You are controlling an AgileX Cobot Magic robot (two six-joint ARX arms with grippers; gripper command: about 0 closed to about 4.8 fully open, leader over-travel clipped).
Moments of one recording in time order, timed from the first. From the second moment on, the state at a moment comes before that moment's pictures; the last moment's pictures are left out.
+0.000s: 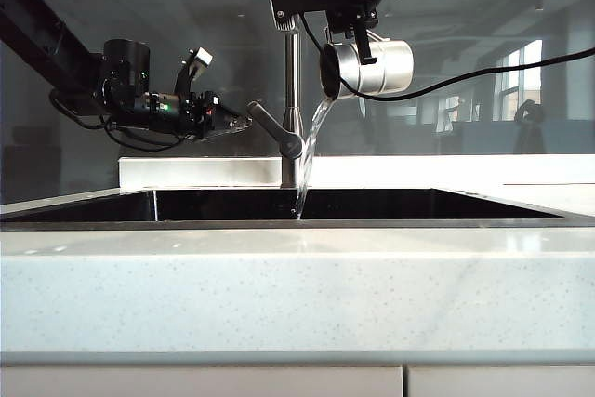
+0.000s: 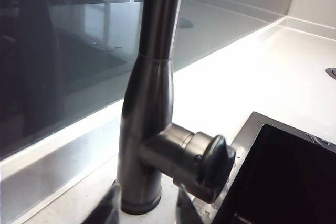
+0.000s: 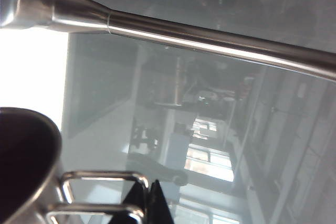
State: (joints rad) left arm -0.10 2.54 2.20 0.28 0.94 -0.04; right arm 0.51 1.88 1.62 0.15 0.40 -1.70
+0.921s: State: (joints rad) left arm -0.10 2.54 2.20 0.28 0.94 -0.09; right arm 0.50 1.88 1.61 -0.01 0.49 -0.91
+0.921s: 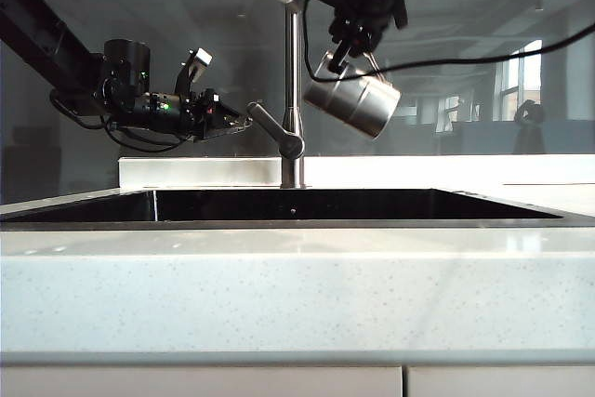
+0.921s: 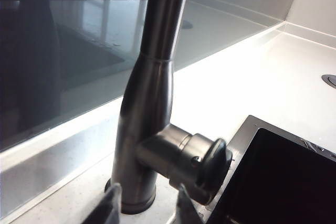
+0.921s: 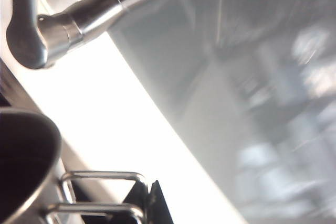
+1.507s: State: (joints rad) left arm -0.10 2.54 2.20 0.28 0.94 -0.13; right arm 0.10 1.50 0.67 0.77 0.29 -0.06
